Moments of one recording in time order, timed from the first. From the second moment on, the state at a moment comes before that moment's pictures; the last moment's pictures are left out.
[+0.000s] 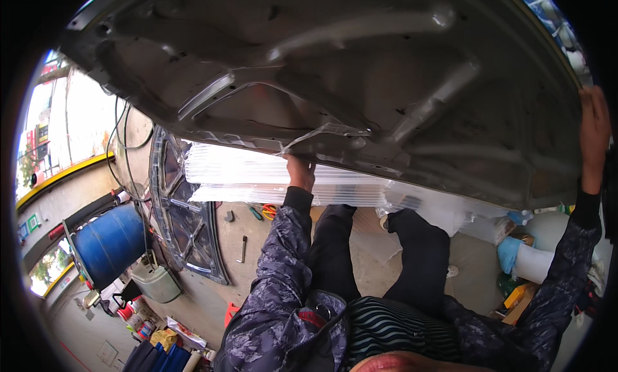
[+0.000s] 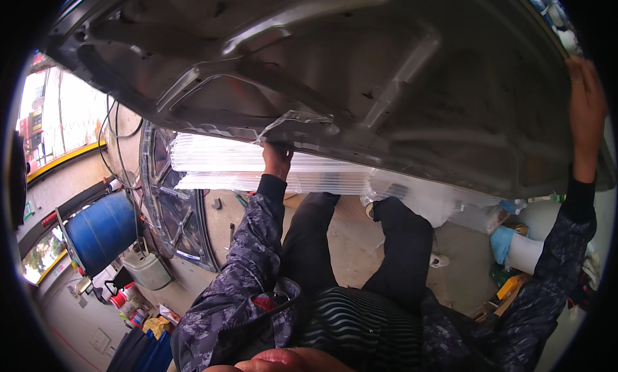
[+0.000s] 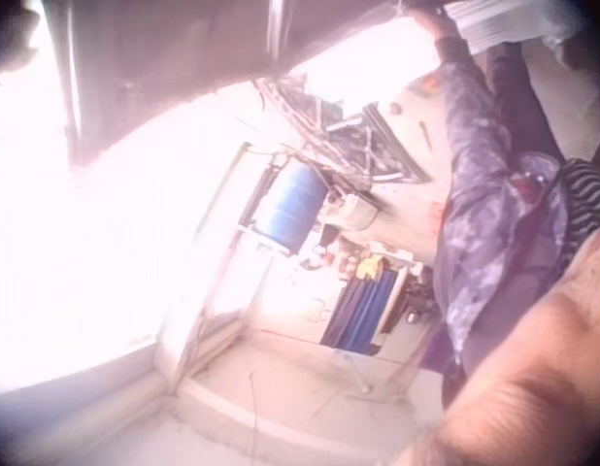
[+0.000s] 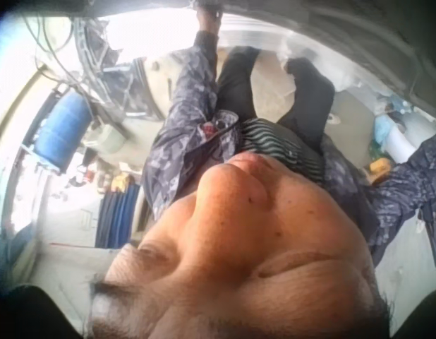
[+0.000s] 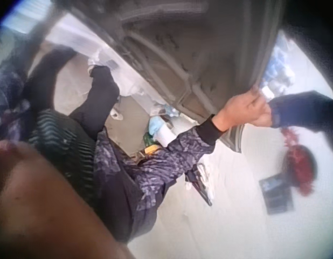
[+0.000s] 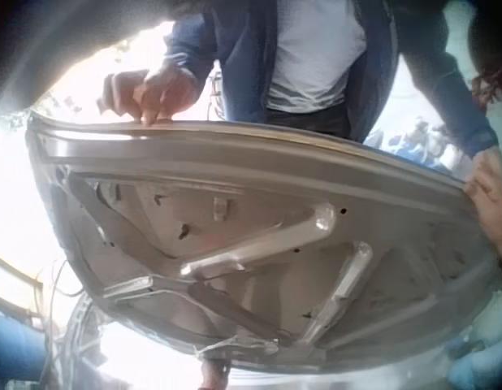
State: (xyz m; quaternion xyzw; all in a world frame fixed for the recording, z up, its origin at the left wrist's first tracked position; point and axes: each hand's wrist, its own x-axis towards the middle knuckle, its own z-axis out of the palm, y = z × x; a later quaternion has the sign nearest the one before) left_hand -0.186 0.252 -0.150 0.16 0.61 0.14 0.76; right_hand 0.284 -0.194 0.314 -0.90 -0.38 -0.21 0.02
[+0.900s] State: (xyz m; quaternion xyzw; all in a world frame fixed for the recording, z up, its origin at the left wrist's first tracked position) left_hand -0.097 0.292 -0.174 0.37 0.53 -0.24 0.73; right_hand 0.246 -0.271 0.383 -0.97 -0.23 -0.09 -0.06
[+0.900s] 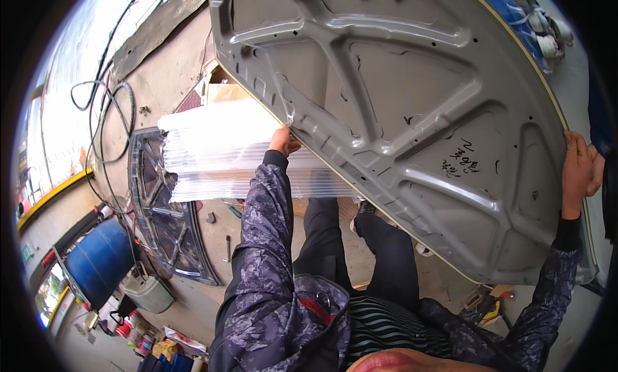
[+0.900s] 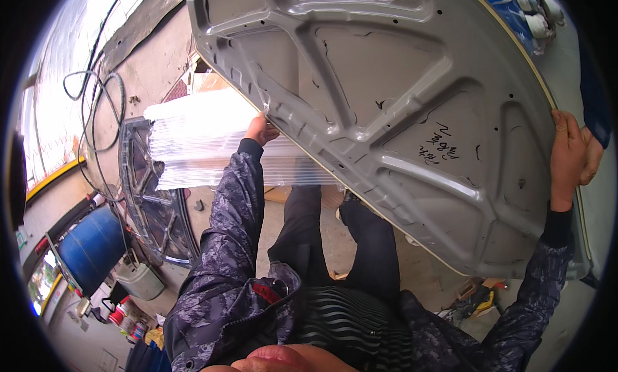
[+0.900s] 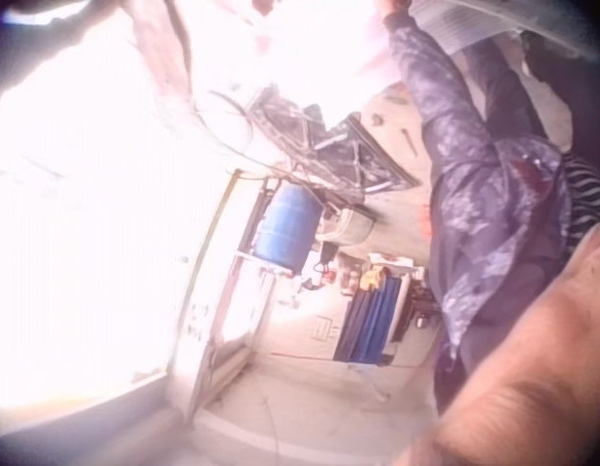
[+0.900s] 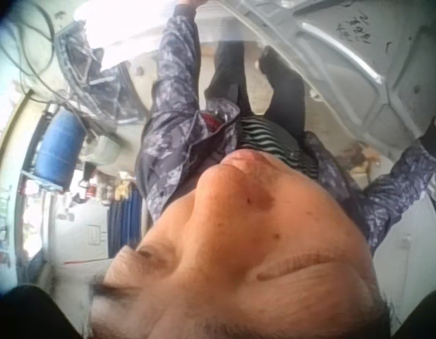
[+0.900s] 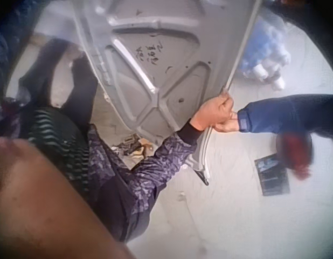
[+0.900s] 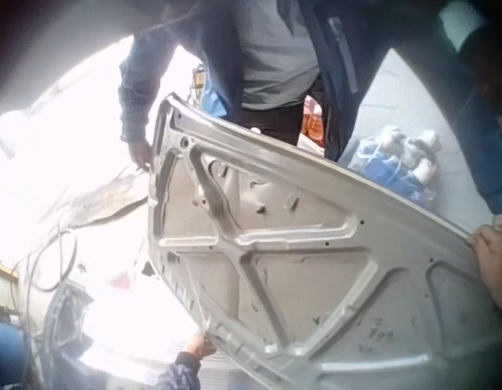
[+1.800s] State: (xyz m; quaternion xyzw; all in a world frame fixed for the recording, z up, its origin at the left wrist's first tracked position) left_hand -0.066 0.254 -0.061 0.35 0.43 0.04 0.83; right_hand 0.082 -0.360 0.387 -0.97 -0.08 -0.13 0.17
